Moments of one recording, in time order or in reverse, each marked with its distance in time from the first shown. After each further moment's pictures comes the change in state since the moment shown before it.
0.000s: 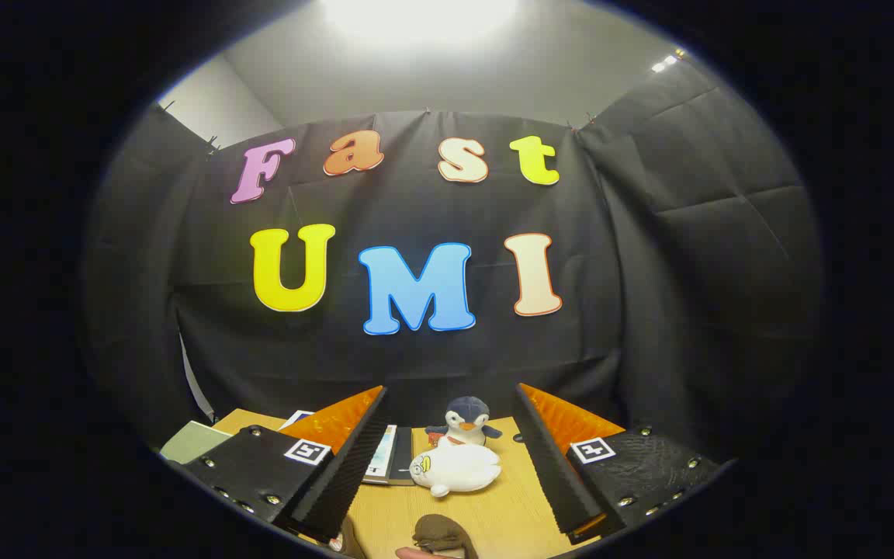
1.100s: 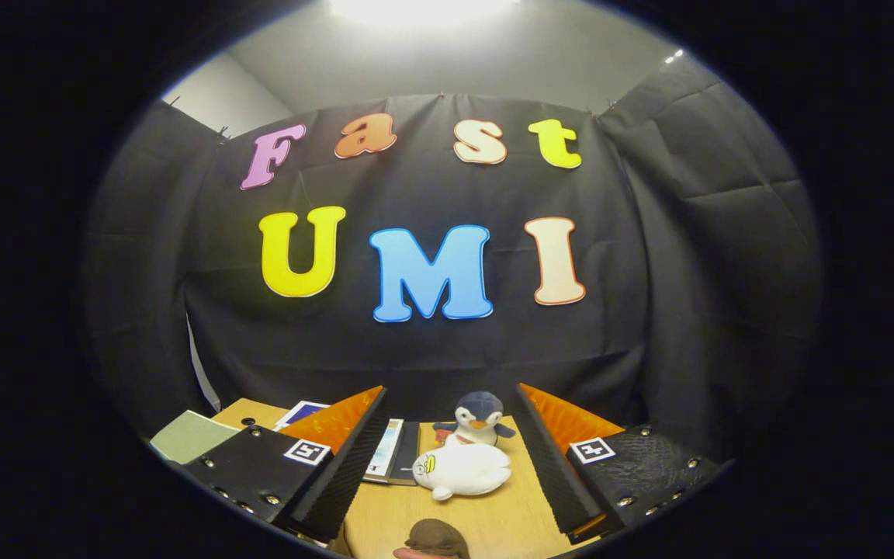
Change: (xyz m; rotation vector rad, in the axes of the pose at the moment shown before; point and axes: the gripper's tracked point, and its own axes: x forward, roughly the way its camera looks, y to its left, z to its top) arm 0.052 0.014 -0.029 -0.022 0.061 0.116
